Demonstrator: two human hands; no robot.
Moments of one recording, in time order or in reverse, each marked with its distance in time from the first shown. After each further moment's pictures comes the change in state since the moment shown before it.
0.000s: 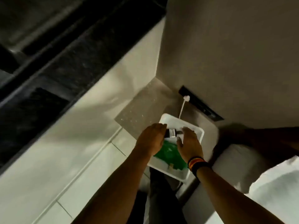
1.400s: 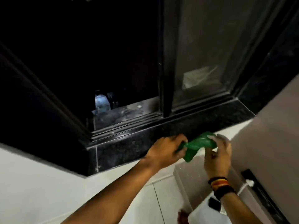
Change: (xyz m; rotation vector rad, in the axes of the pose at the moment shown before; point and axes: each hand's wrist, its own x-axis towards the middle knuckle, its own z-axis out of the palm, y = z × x) left_hand -0.210 -0.086 -0.256 -0.097 0.639 -0.161; right_hand -0.061 -0.302 -0.093 0.481 0.388 -0.559
